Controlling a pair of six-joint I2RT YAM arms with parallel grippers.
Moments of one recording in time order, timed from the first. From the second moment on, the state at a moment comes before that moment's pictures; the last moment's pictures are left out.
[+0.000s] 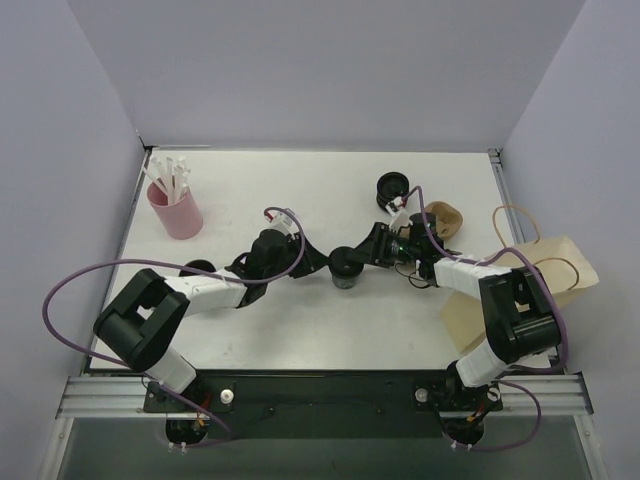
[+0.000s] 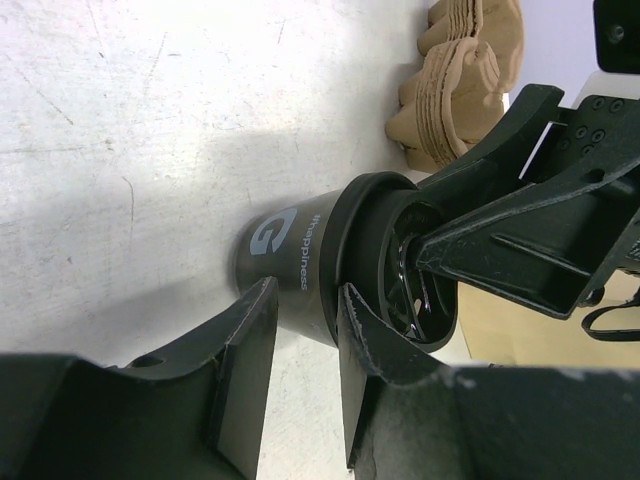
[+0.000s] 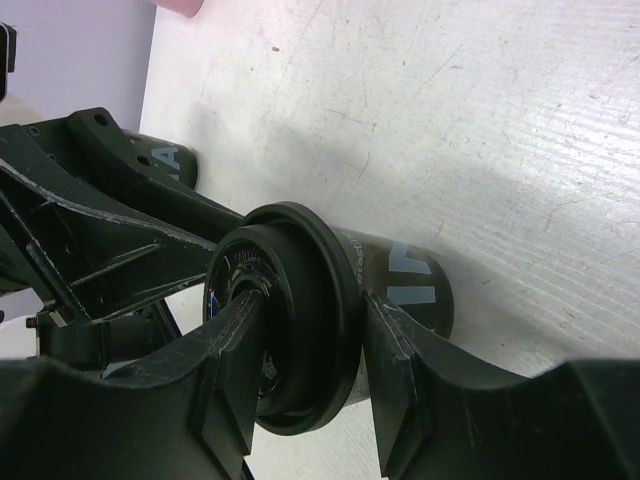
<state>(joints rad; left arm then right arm) -0.68 1.60 0.69 0.44 0.12 -0.91 0.29 1.58 0.64 0.34 -0.68 0.58</state>
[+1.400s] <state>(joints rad) -0.56 1.24 1.01 -0.43 0.17 -0.52 0.30 1.53 0.92 -0.22 -0.63 0.50</state>
